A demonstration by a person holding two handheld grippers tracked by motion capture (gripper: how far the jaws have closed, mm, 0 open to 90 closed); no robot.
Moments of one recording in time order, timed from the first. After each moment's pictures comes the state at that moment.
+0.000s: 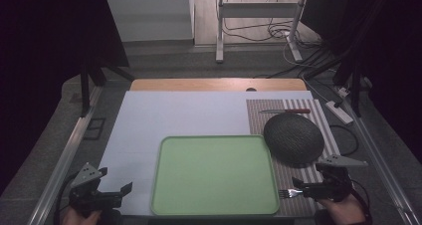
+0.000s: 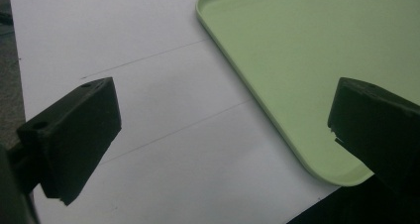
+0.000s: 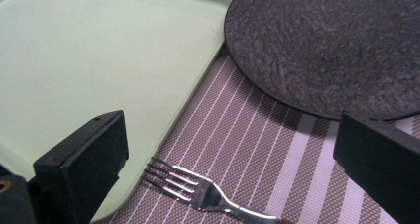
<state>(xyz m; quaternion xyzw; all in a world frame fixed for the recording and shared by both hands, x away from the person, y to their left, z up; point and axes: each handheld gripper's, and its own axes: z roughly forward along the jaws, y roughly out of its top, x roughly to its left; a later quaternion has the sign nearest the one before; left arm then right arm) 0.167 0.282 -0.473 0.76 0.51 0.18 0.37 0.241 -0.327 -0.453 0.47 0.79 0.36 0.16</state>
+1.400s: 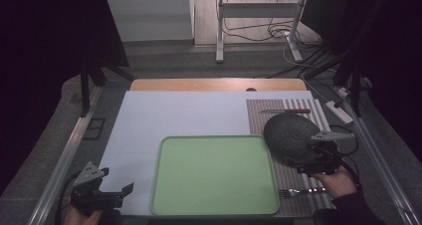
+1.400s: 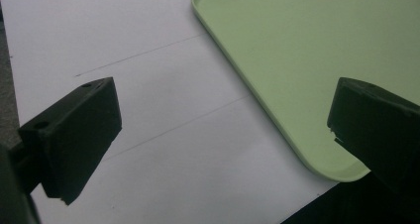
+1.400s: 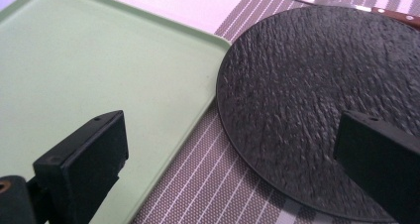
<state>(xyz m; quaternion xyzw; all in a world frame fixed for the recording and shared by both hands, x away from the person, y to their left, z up) 0.169 0.280 -0.473 0.76 0.51 0.17 0.36 0.303 -0.317 -0.441 0.43 0.81 0.37 0.14</state>
